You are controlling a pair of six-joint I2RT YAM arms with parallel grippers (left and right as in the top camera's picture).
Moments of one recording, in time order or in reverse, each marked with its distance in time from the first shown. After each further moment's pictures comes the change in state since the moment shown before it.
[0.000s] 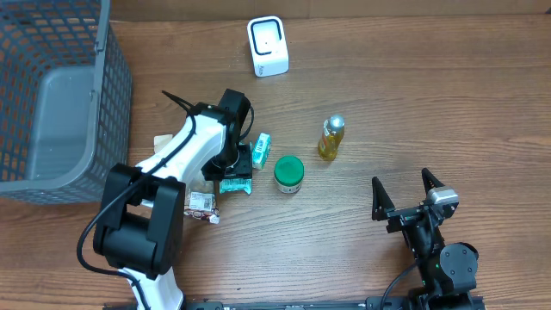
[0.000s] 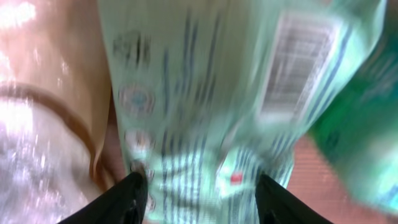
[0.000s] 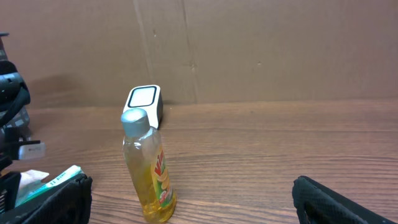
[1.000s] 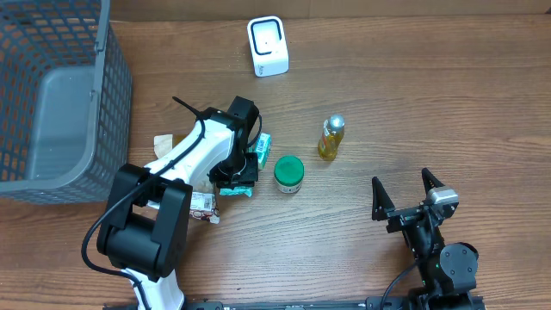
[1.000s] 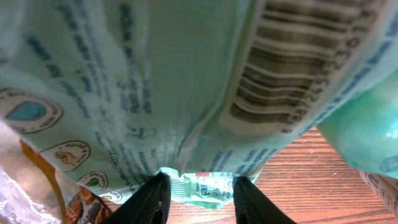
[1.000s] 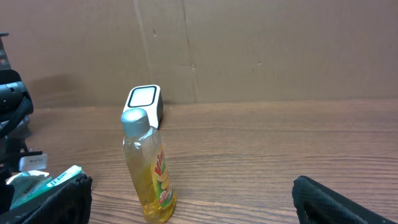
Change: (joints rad) left arm -0.039 0.005 -0.033 0.002 0.043 -0.031; right arm 0.000 0.000 0.000 0.000 0.000 0.000
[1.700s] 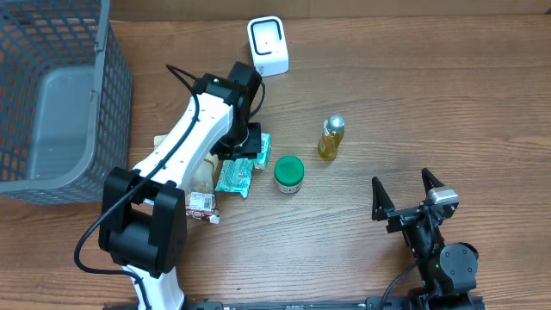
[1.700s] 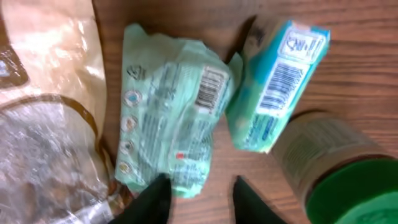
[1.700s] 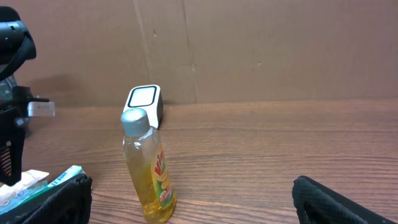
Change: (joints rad) left arm 0.007 0.016 0.306 -0.198 -0.034 0.003; right arm 0.000 0.000 0.000 0.001 0.000 0.000
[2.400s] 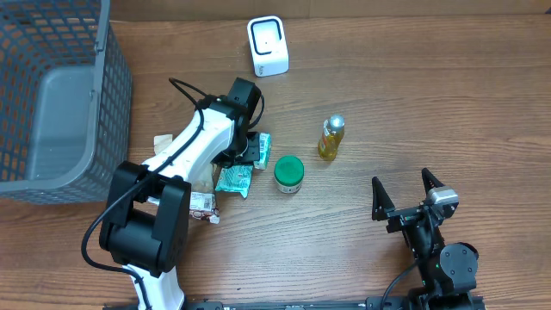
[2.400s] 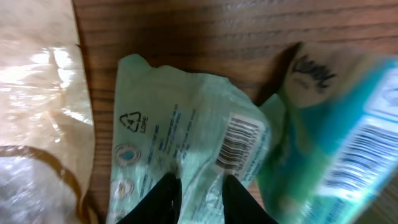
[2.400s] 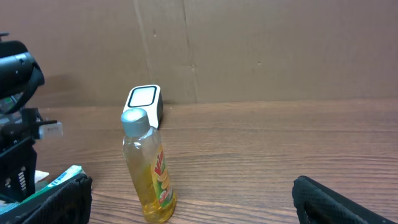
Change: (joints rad) left arm 0.000 0.004 -0.200 0.269 -0.050 -0.003; right arm 0.000 0.000 0.000 -0.001 0.000 0.000
